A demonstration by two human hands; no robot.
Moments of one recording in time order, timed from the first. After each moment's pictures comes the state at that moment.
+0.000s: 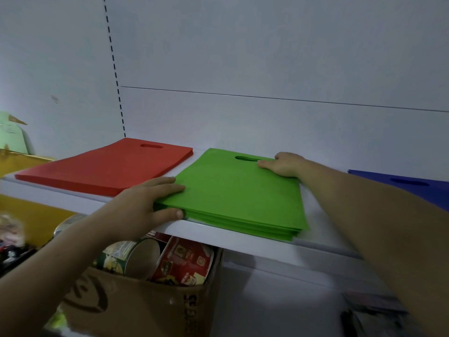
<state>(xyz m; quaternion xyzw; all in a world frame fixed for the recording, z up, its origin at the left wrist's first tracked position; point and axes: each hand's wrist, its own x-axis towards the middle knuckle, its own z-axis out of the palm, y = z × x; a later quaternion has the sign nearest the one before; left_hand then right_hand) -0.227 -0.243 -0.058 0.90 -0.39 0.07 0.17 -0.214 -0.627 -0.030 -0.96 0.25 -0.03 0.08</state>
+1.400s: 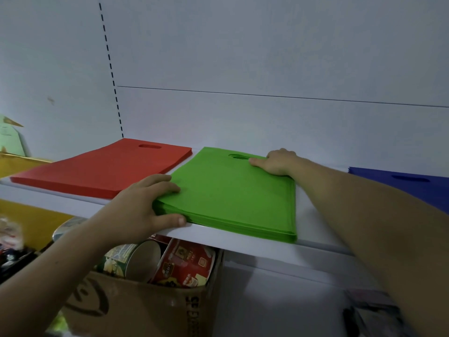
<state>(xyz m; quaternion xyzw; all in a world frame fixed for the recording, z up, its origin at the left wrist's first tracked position) -0.229 -0.243 -0.059 0.89 -0.39 0.11 0.20 -0.200 -0.610 -0.031 -0.97 0.26 -0.02 -0.01</state>
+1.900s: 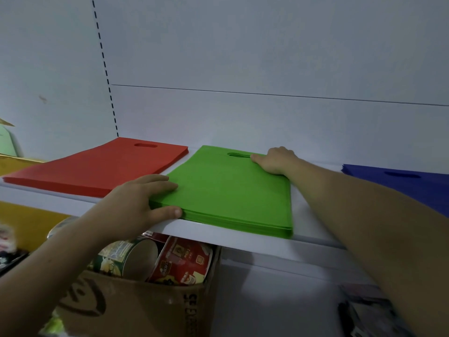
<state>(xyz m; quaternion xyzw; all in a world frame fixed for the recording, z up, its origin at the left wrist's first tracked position) -0.232 -0.243 -0.052 0.90 -0.39 0.11 0.16 -0.208 -0.607 -0.034 -0.96 0.28 -0.06 0.02</state>
